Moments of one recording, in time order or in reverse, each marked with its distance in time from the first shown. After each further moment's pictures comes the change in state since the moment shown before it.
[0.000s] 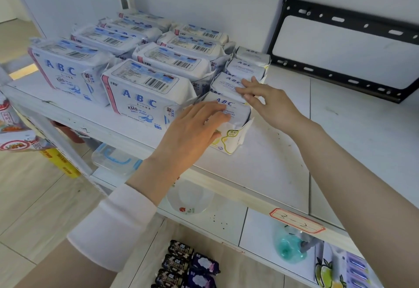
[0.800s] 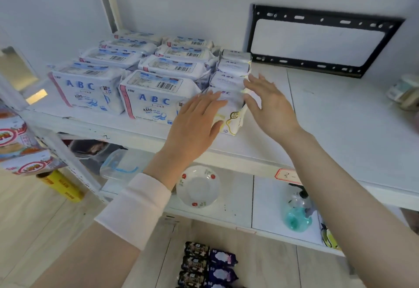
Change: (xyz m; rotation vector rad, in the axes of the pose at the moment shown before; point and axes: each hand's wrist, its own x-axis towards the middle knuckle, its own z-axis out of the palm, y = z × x) left_hand -0.021 0.013 -0.046 -0.002 -0.018 -0.022; right_hand -0.076 -0.067 0.023 -0.221 0.383 0.053
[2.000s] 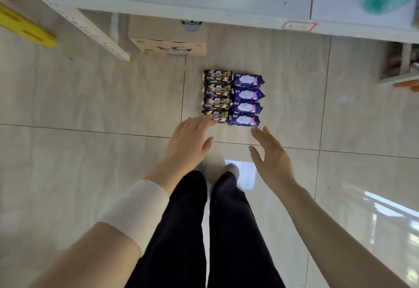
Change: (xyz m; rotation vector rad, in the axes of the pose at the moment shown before) left_hand -0.495 0.026 0.119 -0.381 -0.977 -0.320; right_hand -0.514 -0.064 0.284 0.153 -0.575 0.833
